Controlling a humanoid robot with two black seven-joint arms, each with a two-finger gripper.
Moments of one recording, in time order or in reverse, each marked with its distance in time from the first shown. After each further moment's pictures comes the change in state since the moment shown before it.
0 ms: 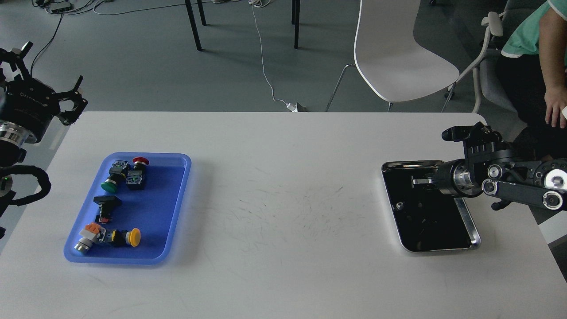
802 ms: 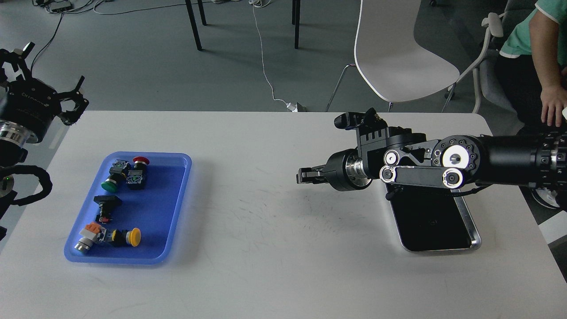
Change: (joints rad) left arm -0.002 -0.004 0.002 0.000 0.001 0.003 0.000; right arm 0.134 0.418 0.016 0.031 0.281 -0.083 0.077
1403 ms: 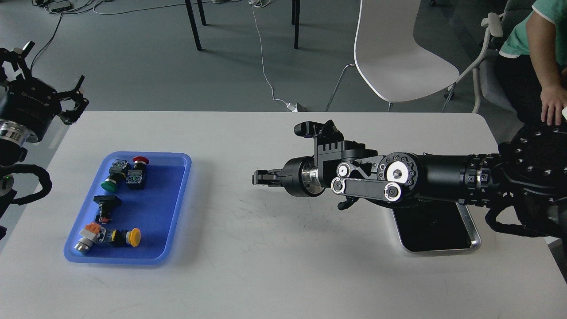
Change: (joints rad) left arm -0.003 0.002 0.002 0.000 0.001 -0.001 0.000; right arm -0.125 0.198 0.093 -0.233 0.039 -0.057 0.079
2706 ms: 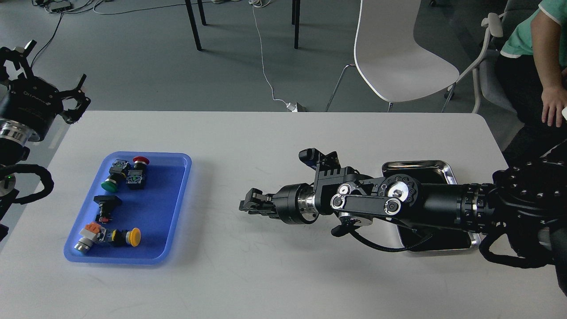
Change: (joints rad) left arm -0.003 -0.008 -0.002 -0.001 0.000 -0.007 0.000; right arm -0.144 0.000 0.078 0.045 0.165 0.048 0.037
